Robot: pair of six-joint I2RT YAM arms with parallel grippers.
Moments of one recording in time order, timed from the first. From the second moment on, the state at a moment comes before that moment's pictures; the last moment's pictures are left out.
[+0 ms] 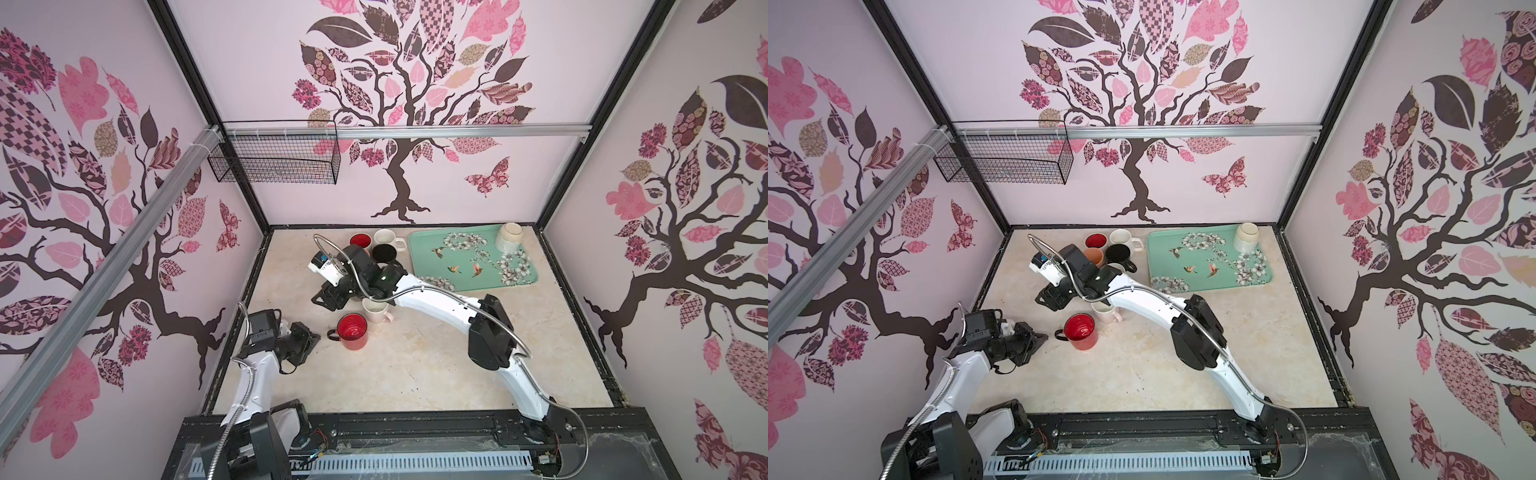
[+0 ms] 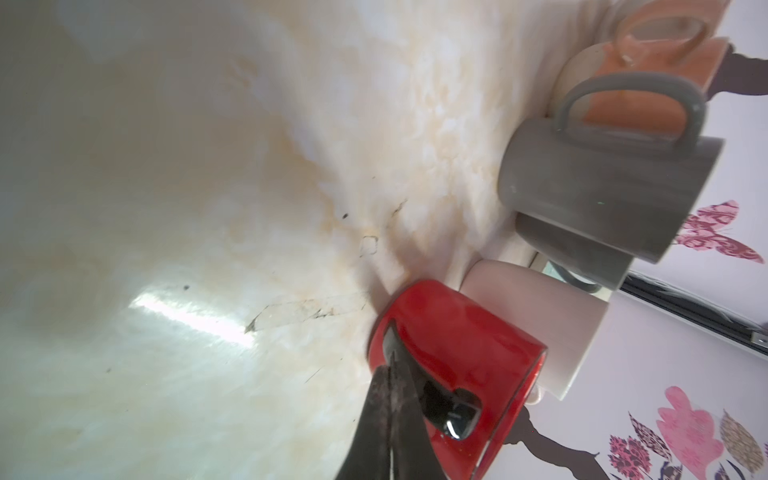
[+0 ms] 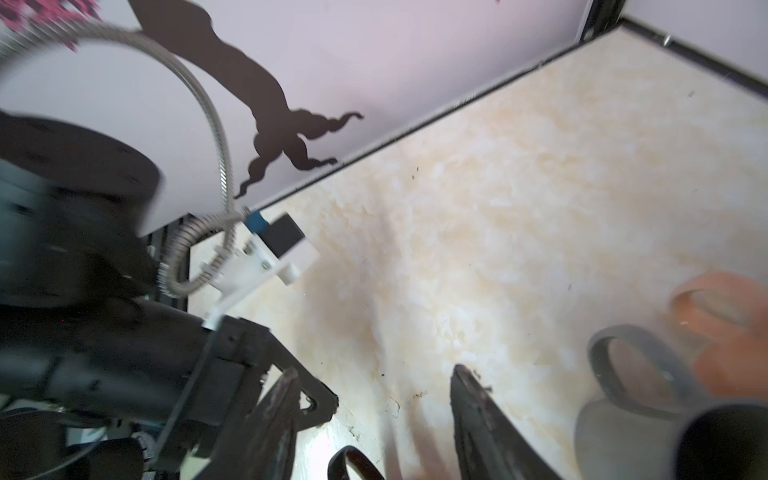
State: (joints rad) left arm 0.31 1.02 0.47 -0.58 0.58 -0.78; right arm 0.98 2.23 2.09 -0.39 -0.34 0.07
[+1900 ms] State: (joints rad) left arm -0.16 1.38 0.58 -0.16 0.21 -1.13; right arm 0.67 1.45 1.17 -0.31 -0.18 0.15
